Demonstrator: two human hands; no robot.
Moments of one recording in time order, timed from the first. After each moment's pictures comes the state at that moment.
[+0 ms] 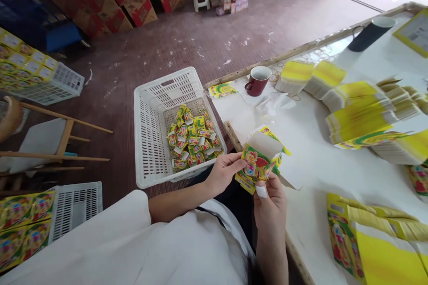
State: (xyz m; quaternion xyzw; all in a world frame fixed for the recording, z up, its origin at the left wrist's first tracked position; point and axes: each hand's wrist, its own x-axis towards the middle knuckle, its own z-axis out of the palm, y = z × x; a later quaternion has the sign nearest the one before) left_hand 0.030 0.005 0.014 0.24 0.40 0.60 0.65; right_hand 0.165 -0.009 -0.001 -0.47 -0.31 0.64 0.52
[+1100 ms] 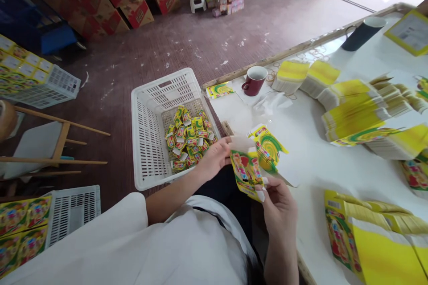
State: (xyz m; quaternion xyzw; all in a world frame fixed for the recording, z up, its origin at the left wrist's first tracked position) left_hand 0.001 0.020 0.006 0.18 0.41 0.56 0.69; right_hand 0.193 -0.011 -0.012 -0.53 -0.42 0.55 0.48
